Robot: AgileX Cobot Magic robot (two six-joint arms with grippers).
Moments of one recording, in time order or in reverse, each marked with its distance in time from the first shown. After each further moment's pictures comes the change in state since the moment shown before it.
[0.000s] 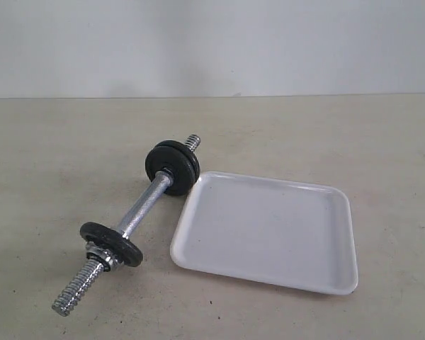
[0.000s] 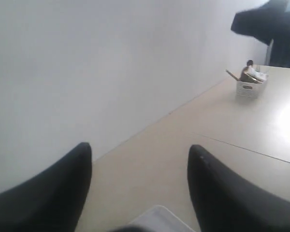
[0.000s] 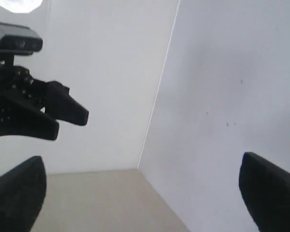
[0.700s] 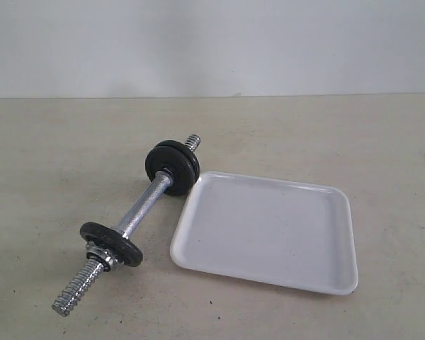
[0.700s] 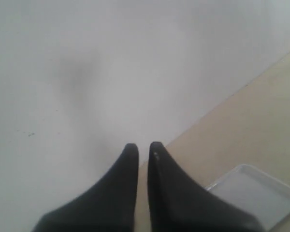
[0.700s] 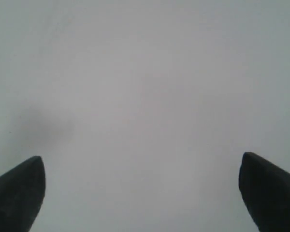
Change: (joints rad) left arm 0.000 -0.368 0.000 0.589 0.171 -0.310; right arm 0.000 -0.253 0.256 0.010 0.949 -0.346
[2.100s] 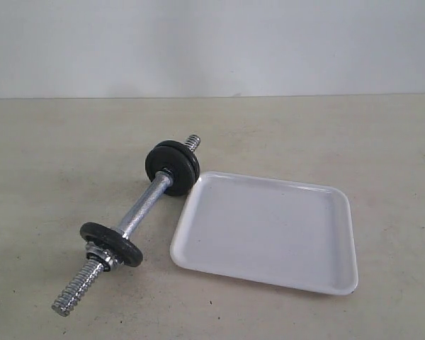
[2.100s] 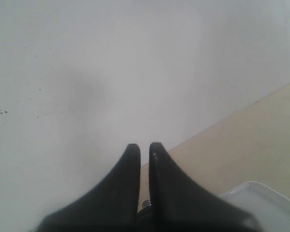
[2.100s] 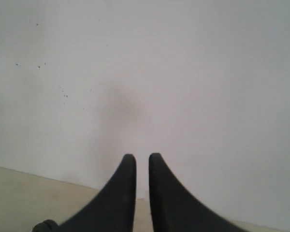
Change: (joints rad) left arm 0.000 0.003 0.623 -0.936 -0.632 0.849; right arm 0.000 -0.278 0.287 1.687 0.001 -1.352
